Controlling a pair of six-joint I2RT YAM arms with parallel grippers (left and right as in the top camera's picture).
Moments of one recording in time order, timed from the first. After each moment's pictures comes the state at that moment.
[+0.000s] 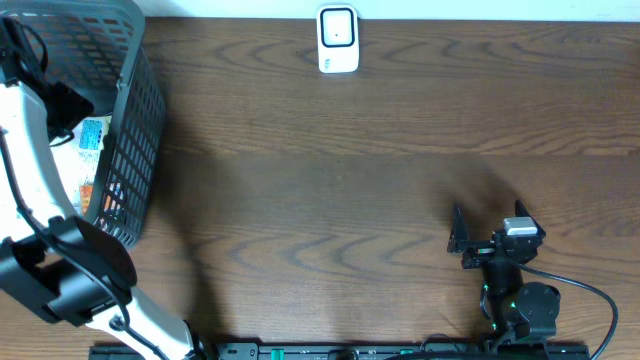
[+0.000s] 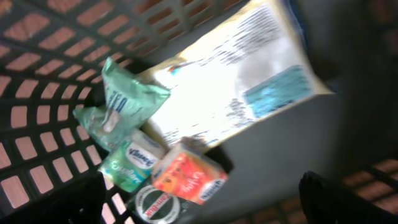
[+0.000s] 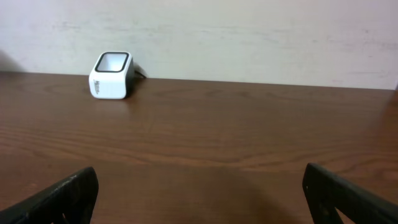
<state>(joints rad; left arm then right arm) 0.46 1.92 1.91 -1.29 -0.28 -0.50 0.04 0.01 0.01 -0.07 -0.03 -0.01</state>
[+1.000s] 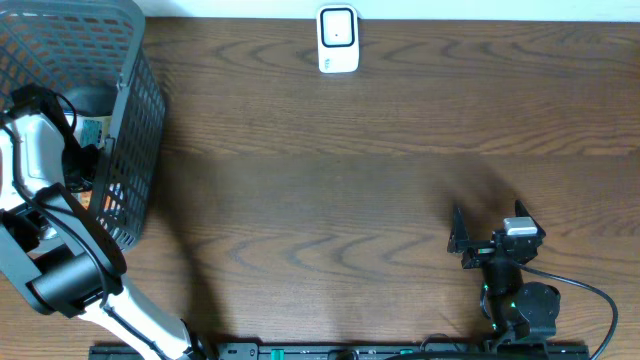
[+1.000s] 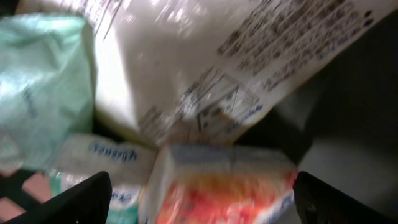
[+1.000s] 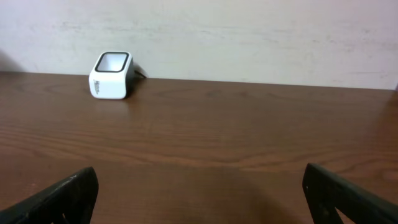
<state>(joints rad) 0.53 1.98 1.54 -1.10 -0.18 -0.15 0.04 0.01 0.01 -0.07 -0.03 -0.01</state>
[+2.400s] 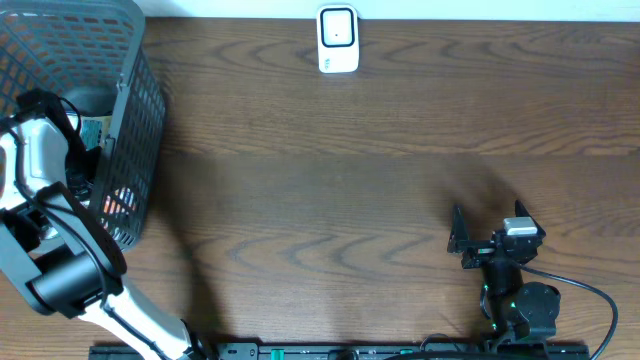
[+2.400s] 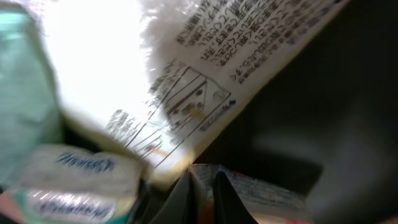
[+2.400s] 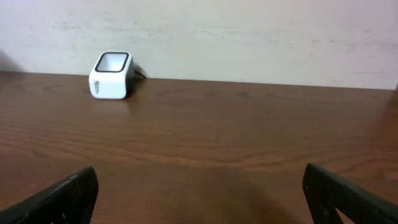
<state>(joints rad) 0.53 1.97 1.50 -1.07 -0.13 -0.11 0.04 0.01 0.01 -0.07 -0.03 -0.01</state>
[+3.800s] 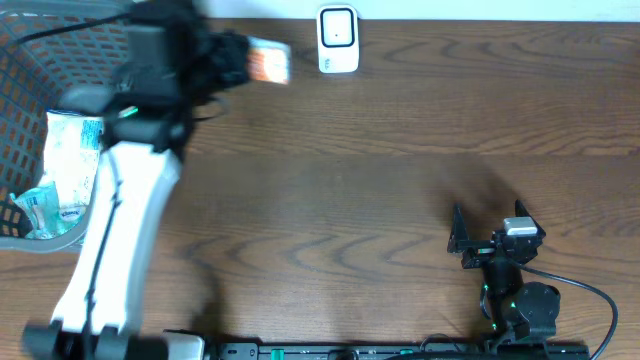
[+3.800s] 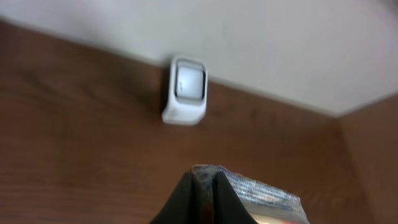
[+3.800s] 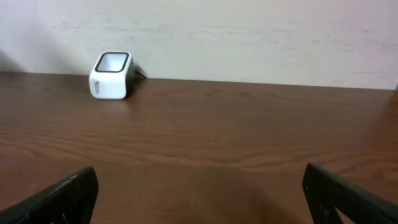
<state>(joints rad) -0.16 1.53 1.52 -0.53 0.28 -0.50 0.04 0.01 0.01 -0.07 -0.03 -0.01</state>
